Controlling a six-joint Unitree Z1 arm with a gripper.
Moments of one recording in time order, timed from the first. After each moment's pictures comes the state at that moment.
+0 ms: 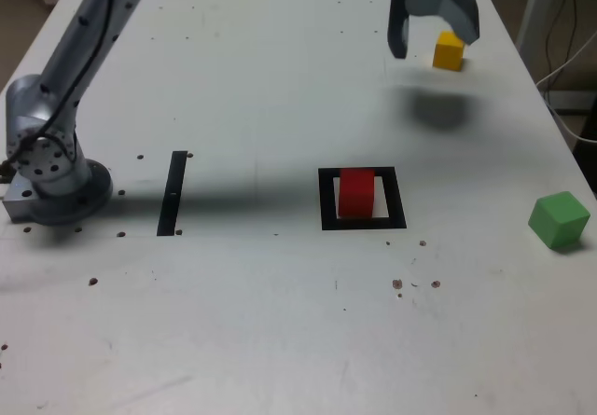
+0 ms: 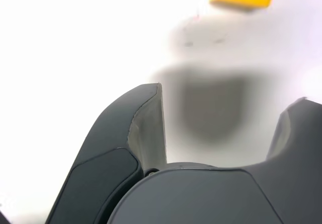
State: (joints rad) arm 0.34 2.30 -2.20 1.37 0.16 0.54
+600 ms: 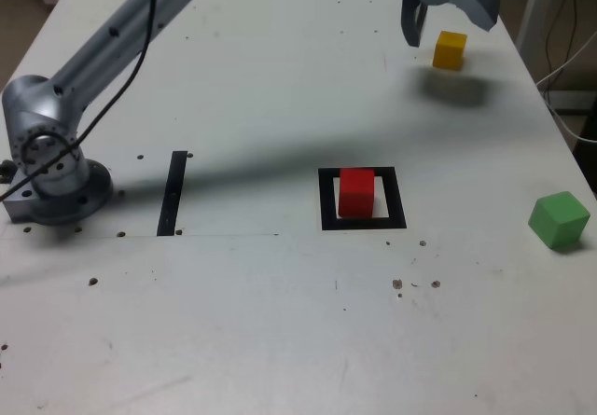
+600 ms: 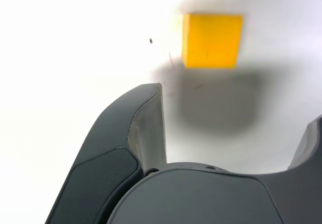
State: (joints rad) arm 0.43 2.54 -2.66 1.57 0.11 0.76
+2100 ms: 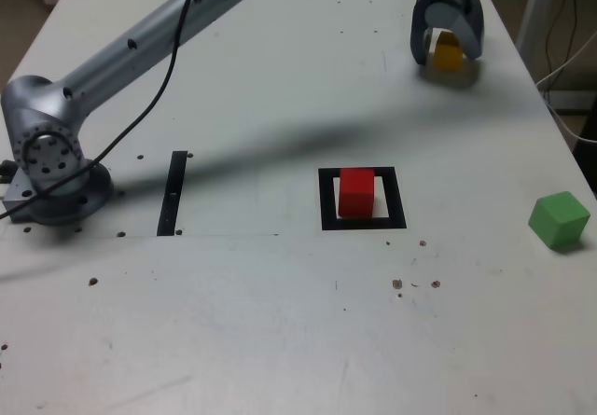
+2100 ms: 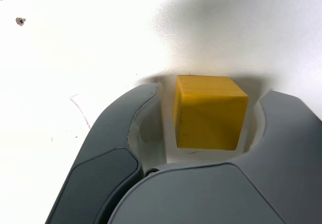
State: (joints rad) arm 0.45 2.70 -2.84 1.56 0.13 0.75
